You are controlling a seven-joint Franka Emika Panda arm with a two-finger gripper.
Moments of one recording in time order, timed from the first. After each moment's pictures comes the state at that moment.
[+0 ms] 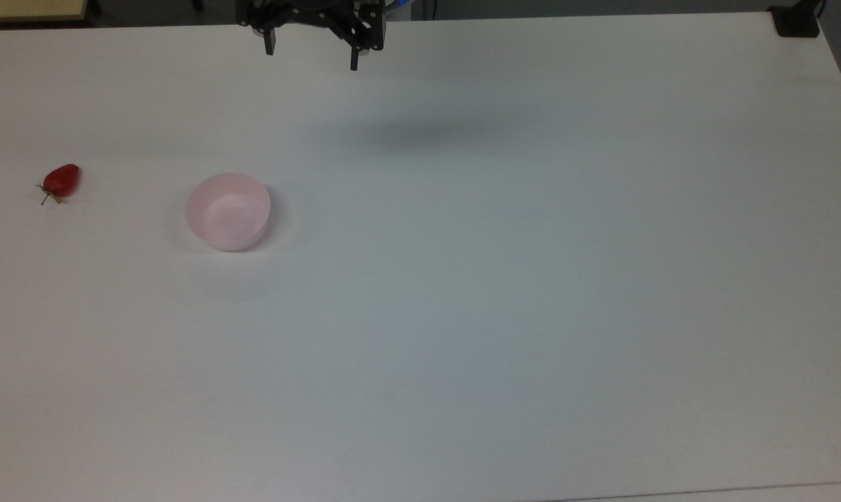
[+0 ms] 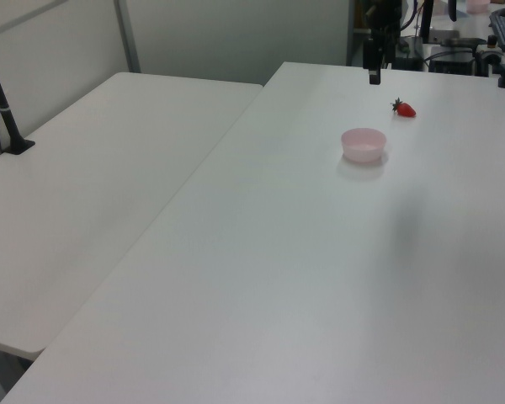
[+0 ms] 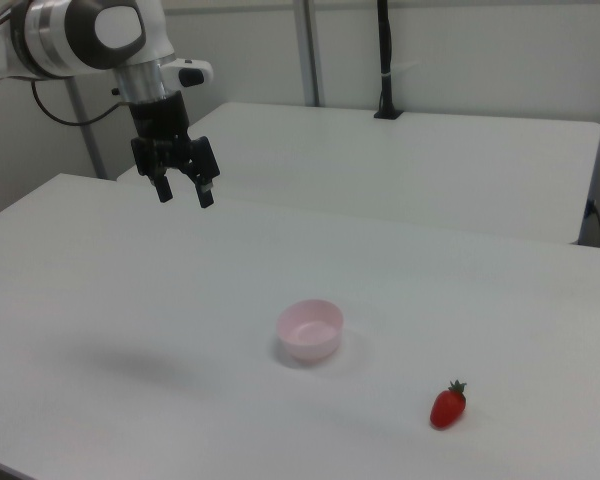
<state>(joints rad) 0.06 0.08 -0.01 -1.58 -0.13 1.59 0.13</state>
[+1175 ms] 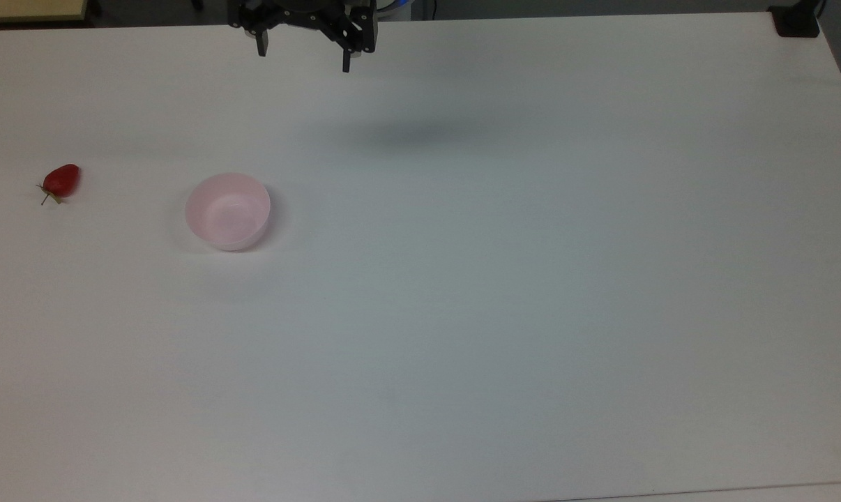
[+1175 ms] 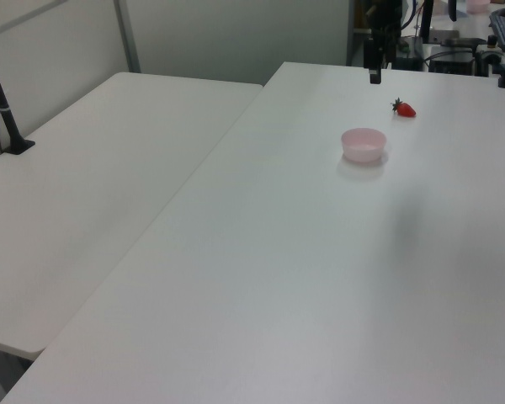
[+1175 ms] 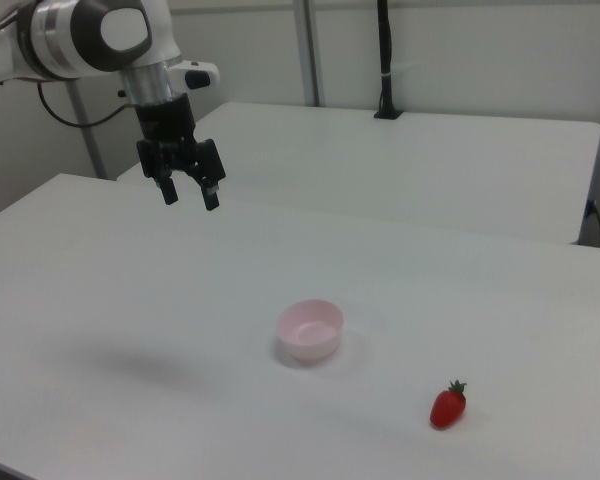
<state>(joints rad) 0.04 0.08 -0.01 -1.58 -0.13 1.59 0.13</state>
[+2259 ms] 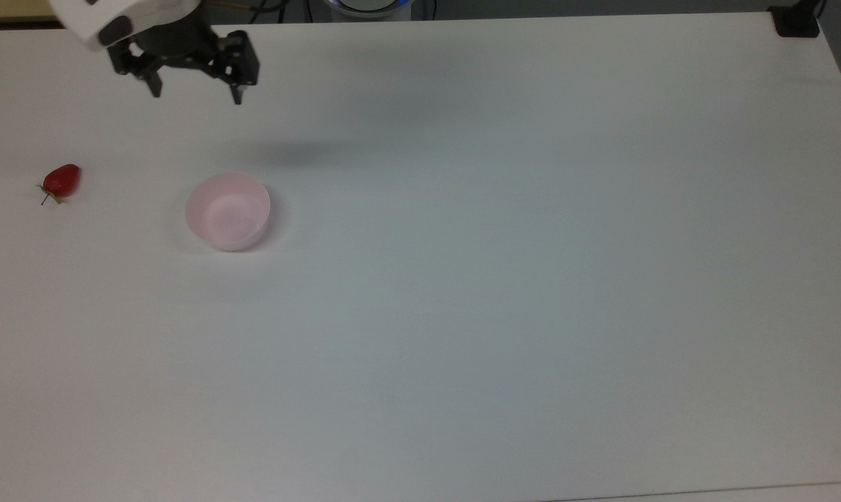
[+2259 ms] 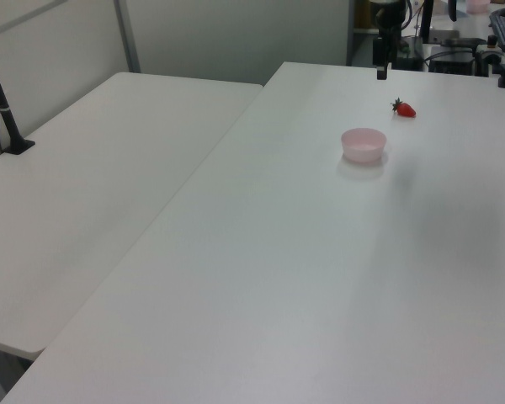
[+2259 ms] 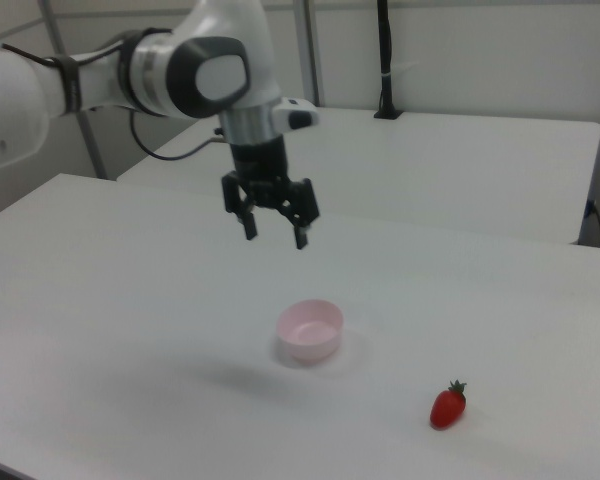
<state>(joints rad) -0.20 0.17 -0.02 -1.58 -0.09 1.72 -0.18</state>
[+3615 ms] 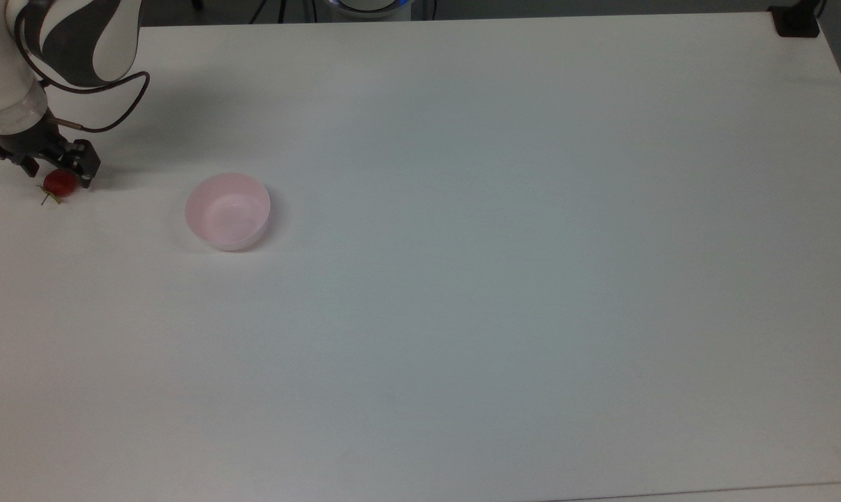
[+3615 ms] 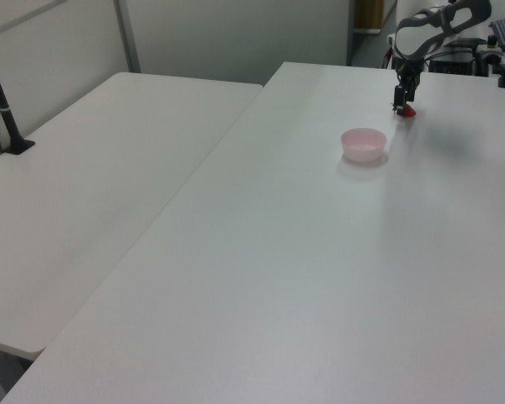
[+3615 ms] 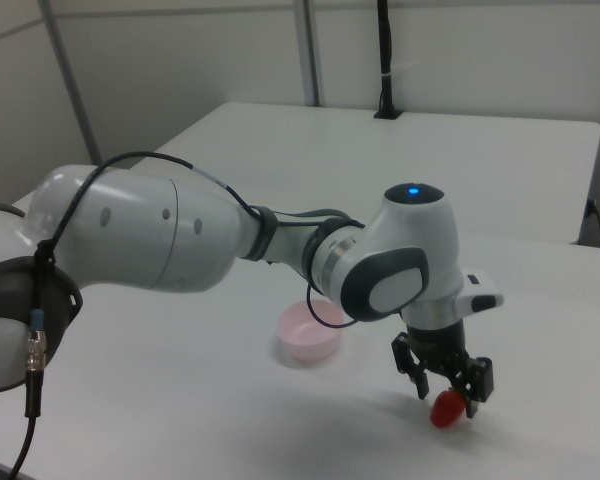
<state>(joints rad) -0.52 0.56 -0.08 -1.59 -0.09 2.22 -0.41</state>
